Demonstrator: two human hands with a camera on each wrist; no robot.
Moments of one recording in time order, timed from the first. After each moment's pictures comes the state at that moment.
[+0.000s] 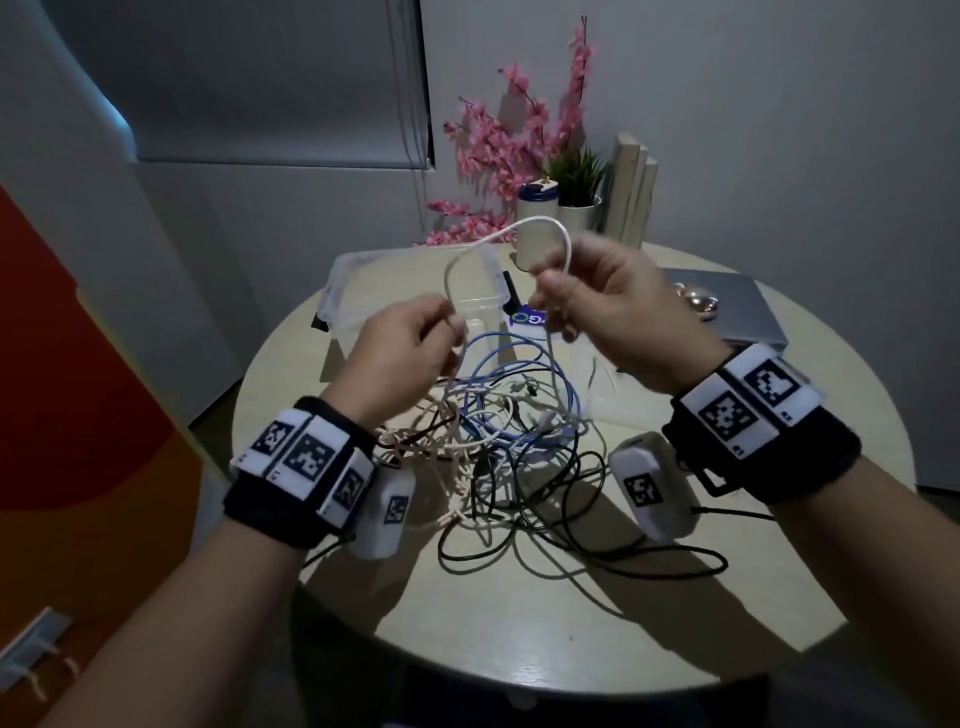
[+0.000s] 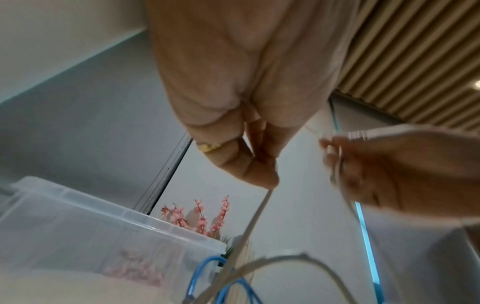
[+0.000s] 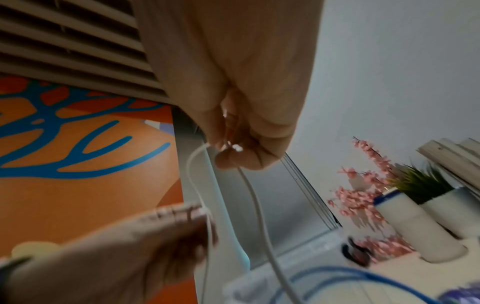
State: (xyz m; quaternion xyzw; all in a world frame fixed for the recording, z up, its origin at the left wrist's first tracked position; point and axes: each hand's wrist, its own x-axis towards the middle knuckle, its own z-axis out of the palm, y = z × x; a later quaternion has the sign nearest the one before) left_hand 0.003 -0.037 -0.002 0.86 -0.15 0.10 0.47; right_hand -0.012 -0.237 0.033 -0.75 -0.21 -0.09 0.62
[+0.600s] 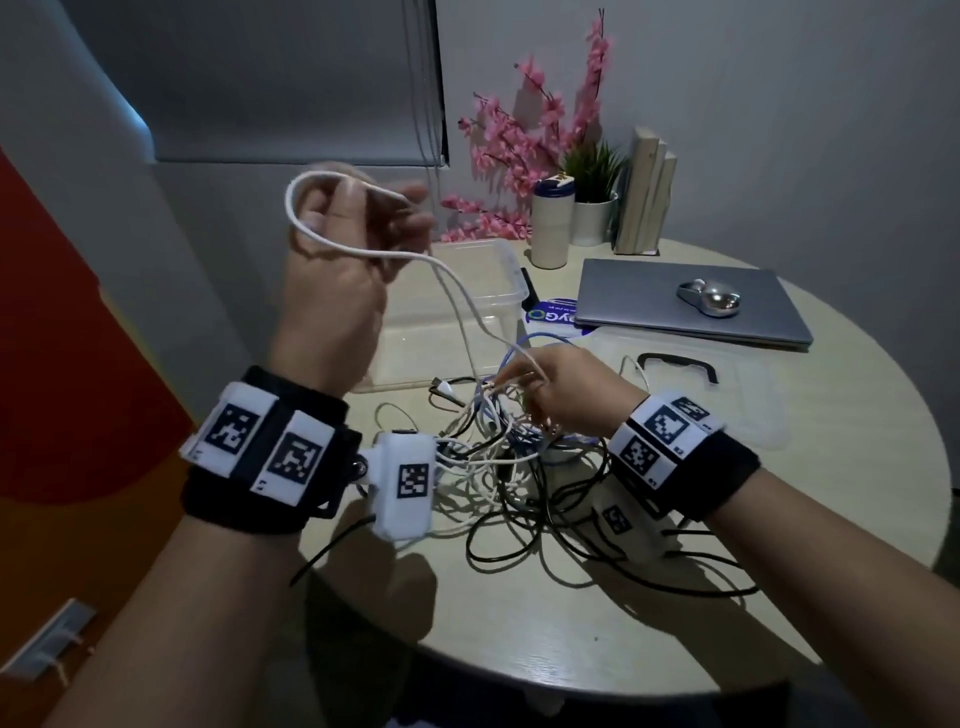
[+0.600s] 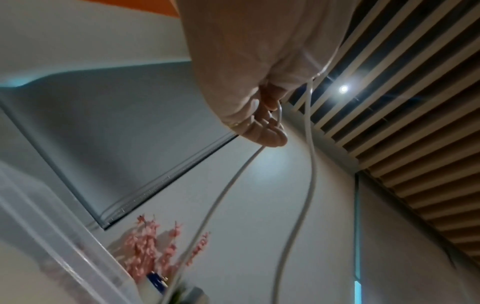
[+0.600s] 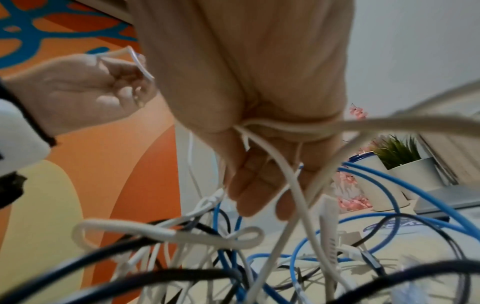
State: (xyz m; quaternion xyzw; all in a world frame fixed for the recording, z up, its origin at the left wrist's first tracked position) left_hand -0.012 -0.021 0.054 0.55 -0.19 0.21 0.79; right_hand 0.008 -0.205 -0.033 -0.90 -0.14 0.04 0.40
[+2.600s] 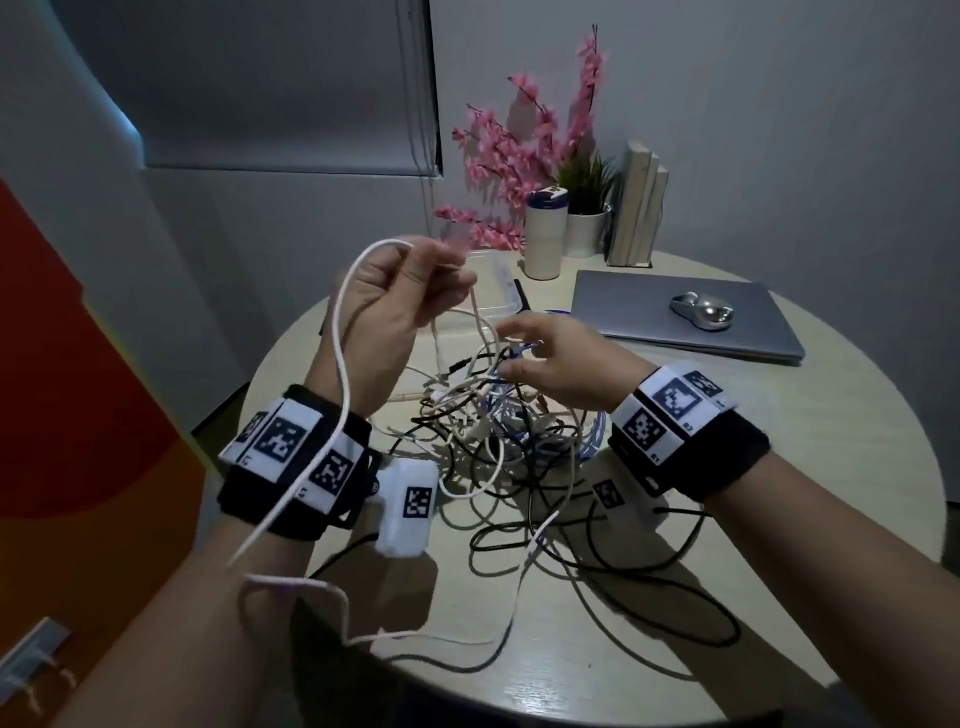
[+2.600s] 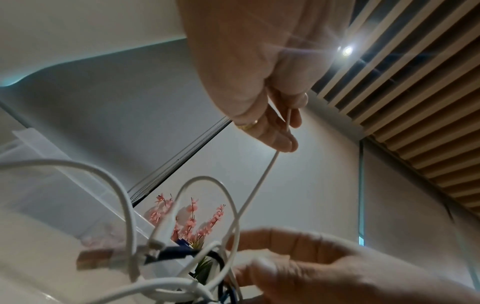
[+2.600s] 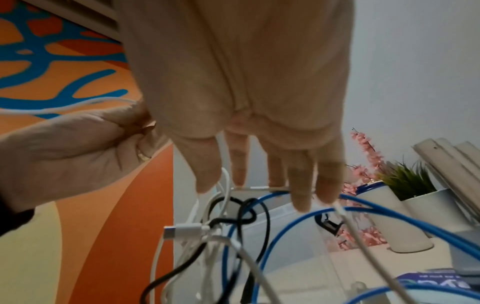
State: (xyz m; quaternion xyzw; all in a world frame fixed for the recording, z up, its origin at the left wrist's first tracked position) left_hand 0.013 -0.032 0.017 0.62 -0.22 0.17 0.73; right_hand 0.030 -0.214 -0.008 -0.93 -0.17 0.01 0.34
